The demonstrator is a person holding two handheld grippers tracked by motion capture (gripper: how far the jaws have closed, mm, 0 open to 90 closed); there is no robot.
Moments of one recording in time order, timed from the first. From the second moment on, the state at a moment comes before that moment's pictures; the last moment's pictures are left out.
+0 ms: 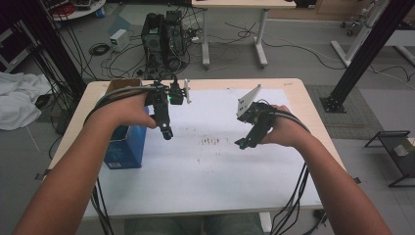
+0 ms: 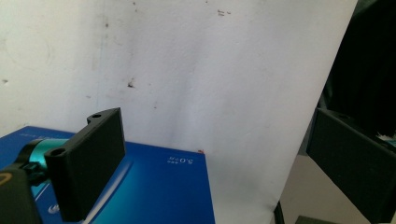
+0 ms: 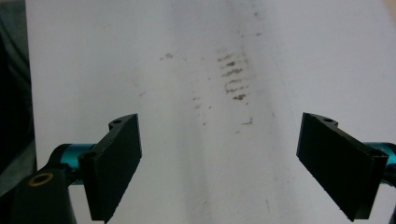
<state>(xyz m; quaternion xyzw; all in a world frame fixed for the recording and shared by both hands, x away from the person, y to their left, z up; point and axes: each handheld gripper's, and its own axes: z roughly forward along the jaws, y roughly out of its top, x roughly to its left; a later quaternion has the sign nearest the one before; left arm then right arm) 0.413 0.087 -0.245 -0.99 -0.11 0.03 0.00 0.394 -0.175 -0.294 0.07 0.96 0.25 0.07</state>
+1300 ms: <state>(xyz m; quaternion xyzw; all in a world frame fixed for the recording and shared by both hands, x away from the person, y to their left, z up) 0.403 0.075 -0.286 -1.00 -0.08 0.04 0.00 0.399 -0.168 -0.323 0.06 0.99 0.12 0.04</state>
